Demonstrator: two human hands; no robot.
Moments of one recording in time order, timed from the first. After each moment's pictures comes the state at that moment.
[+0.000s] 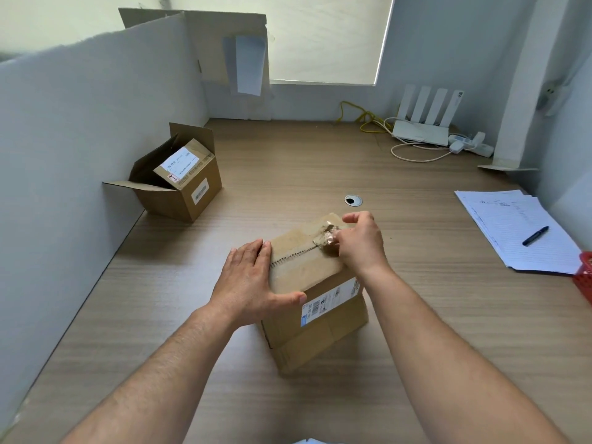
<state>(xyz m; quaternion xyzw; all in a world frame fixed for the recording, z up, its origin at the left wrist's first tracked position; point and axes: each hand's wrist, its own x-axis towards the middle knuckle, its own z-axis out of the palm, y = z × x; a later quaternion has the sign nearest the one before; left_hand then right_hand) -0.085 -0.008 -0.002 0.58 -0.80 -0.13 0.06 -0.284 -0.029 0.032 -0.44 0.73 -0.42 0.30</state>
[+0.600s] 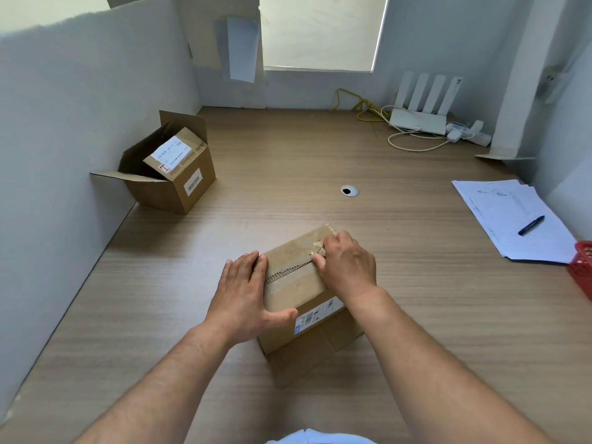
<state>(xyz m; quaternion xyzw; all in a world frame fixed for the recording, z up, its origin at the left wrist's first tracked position) -0.083 0.010 -0.034 0.57 -0.81 -0.13 0.06 -0.276 -0.007 -0.014 -0.67 0.73 -0.12 0.00</state>
